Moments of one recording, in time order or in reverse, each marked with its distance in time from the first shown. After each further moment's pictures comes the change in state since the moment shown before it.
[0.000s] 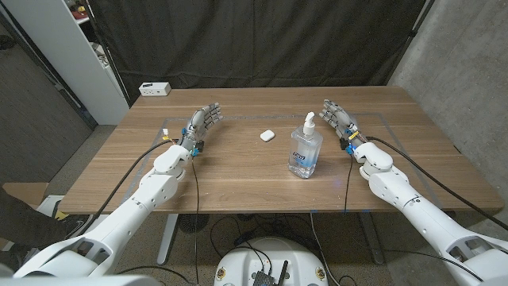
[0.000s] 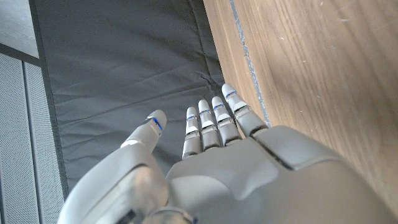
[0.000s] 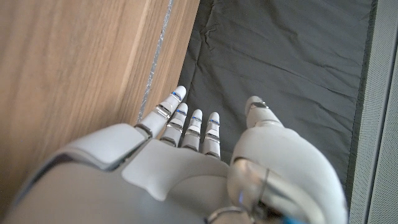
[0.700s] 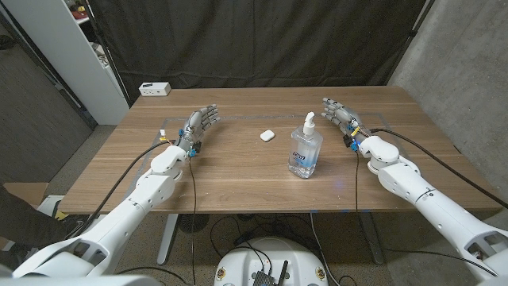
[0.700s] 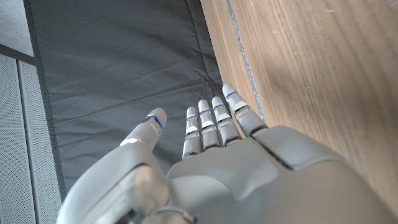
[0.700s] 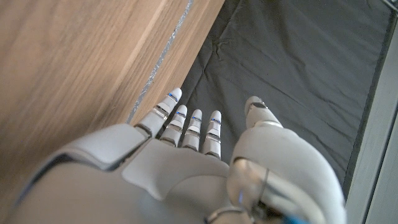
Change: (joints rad) left arm 0.010 0.017 -0.011 -0.006 -0.008 0.014 0.003; left_hand 0.034 -0.008 0.004 -0.040 0.004 0.000 0.000 0.000 0.000 0.001 -0.001 0.004 0.000 0.003 0.004 0.000 -0.003 -0.006 0.006 0.000 0.000; right arm 0.011 -0.127 -0.033 -0.123 -0.136 -0.123 -0.053; right_hand -0.007 -0.007 -0.015 -0.006 0.000 0.016 -0.016 0.008 0.000 -0.020 0.019 0.000 -0.003 -0.043 0.000 0.000 0.004 -0.065 0.090 -0.005 0.005
